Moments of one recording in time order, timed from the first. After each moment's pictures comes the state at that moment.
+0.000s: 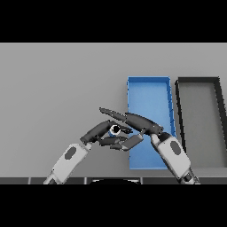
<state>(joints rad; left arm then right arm) -0.26 0.12 -0.54 -1.55 0.06 -0.25 -0.06 -0.39 -0.22 0.37 -1.85 -0.25 0.53 0.31</state>
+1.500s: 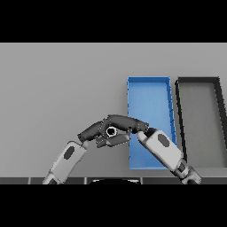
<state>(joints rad) -0.27 0.12 -0.48 -1.54 -0.17 -0.39 -0.07 -0.55 -0.20 0.50 -1.74 -0.39 0.50 0.20</state>
